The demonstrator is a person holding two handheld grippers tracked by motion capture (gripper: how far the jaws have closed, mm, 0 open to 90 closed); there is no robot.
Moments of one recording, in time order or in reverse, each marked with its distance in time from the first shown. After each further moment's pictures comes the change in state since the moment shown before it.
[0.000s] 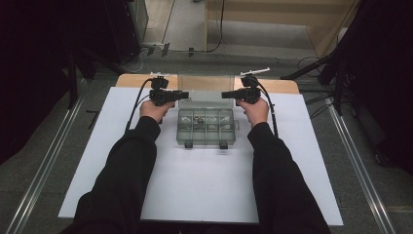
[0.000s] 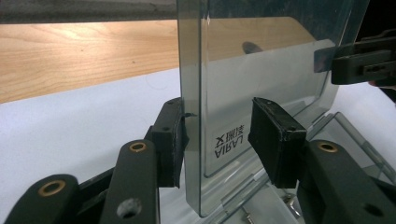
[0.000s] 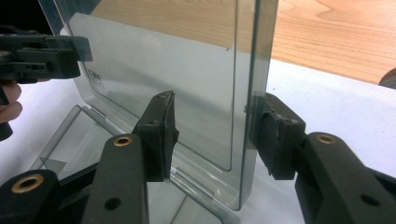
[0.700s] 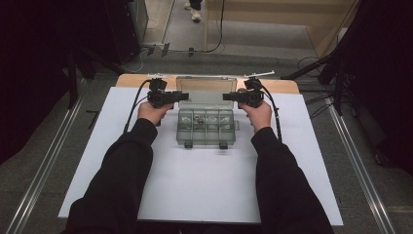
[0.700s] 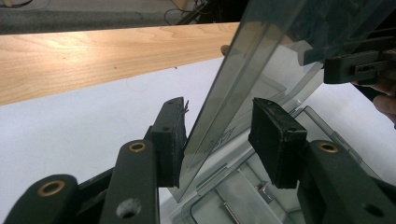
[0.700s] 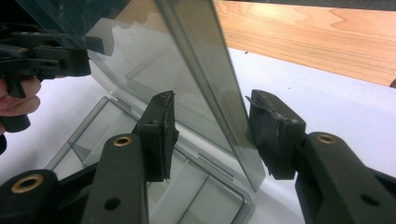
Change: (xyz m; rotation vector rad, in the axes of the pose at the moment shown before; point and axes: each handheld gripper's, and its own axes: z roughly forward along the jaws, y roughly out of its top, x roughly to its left) left arm -0.010 -0.004 -0.013 -0.019 -0.045 0.043; right arm 0.008 -0.013 -0.017 -0.051 0.046 -0.041
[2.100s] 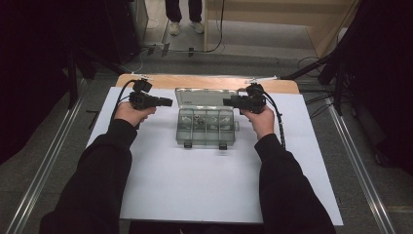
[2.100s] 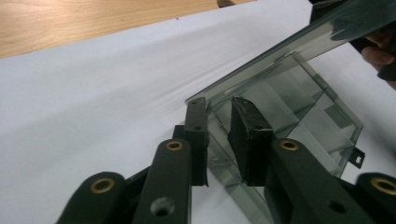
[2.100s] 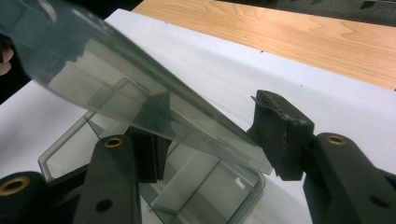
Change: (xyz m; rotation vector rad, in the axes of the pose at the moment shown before) left arm 0.014 0.000 -0.057 0.176 -0.023 0.015; right arm 0.015 -0.016 -0.015 -0.027 0.009 -0.107
